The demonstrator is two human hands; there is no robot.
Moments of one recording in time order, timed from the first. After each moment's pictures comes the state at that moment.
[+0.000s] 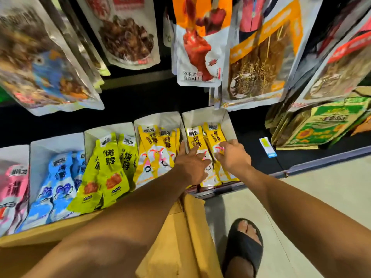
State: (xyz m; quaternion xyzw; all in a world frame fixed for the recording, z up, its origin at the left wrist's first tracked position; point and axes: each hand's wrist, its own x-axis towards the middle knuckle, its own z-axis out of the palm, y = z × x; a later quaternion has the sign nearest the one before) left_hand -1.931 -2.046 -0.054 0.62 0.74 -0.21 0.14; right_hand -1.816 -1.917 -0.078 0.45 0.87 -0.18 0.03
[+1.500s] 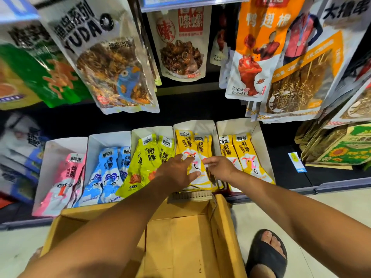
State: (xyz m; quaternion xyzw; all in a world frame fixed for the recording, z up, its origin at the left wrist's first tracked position) left_hand -2.003 -2.190 -0.023 0.46 0.87 0.01 0.17; right_hand -1.900 -2.017 -0.068 0.37 0.78 -0.51 0.05
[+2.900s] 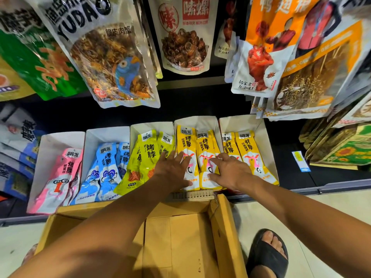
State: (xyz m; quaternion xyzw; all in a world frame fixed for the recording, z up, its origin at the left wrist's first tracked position) left_hand -2.016 -2.189 -0.036 0.50 0.83 -0.20 0.12; right_hand -1.873 -2.012 -0.050 0.22 0.96 -0.12 0.16
